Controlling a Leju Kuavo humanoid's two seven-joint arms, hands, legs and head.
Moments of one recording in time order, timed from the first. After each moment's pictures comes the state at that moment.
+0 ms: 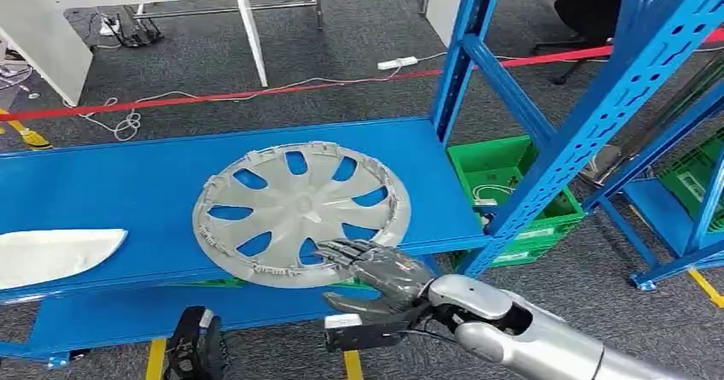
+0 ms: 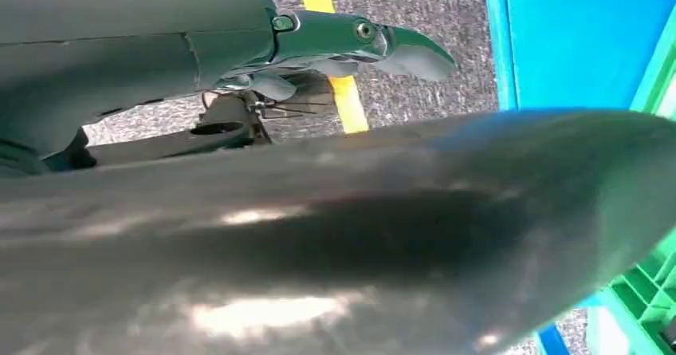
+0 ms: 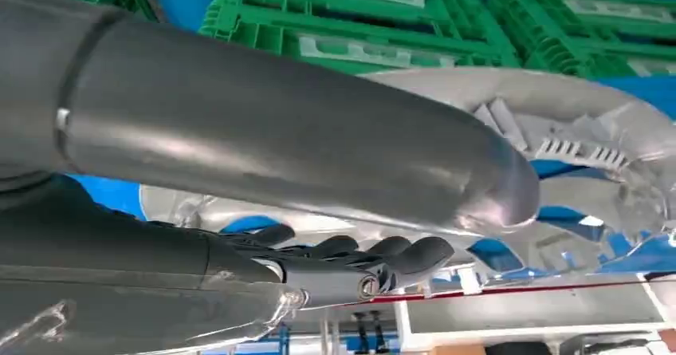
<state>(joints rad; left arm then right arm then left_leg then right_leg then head) -0.14 0.00 -0.77 -0.51 0.75 0.18 -0.14 -0.37 -0.30 0.98 -1.44 0.58 -0.02 0.00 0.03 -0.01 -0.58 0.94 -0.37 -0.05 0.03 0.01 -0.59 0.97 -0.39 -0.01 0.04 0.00</state>
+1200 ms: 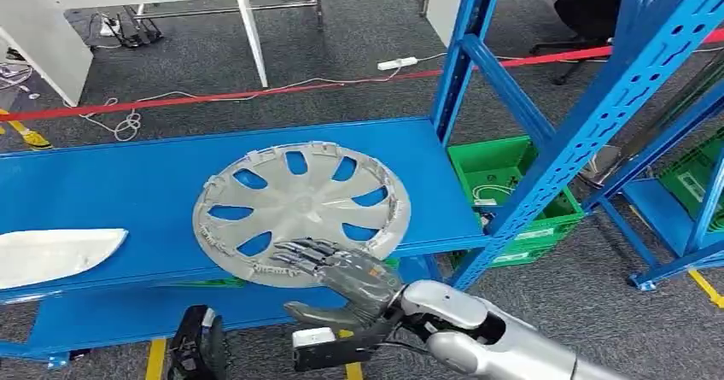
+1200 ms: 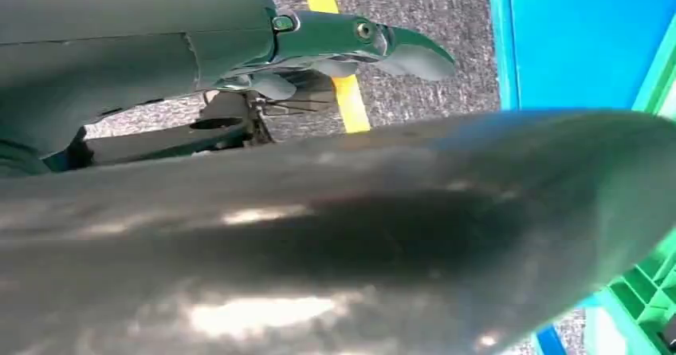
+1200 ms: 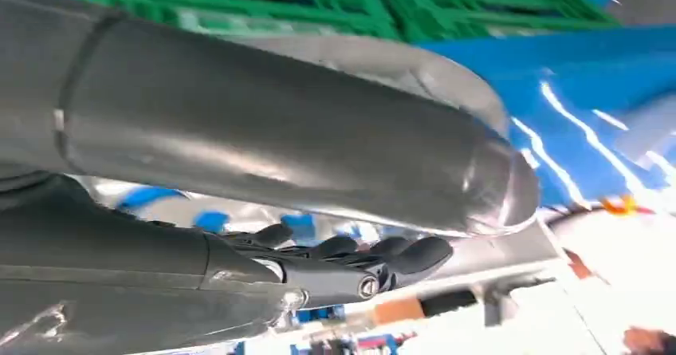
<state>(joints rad) -0.15 -0.02 -0.77 -0.51 0.76 0.20 -0.13 -0.34 -0.18 0.97 -1.48 0.60 -0.07 -0.08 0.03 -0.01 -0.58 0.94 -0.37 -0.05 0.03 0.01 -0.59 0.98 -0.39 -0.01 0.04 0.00</state>
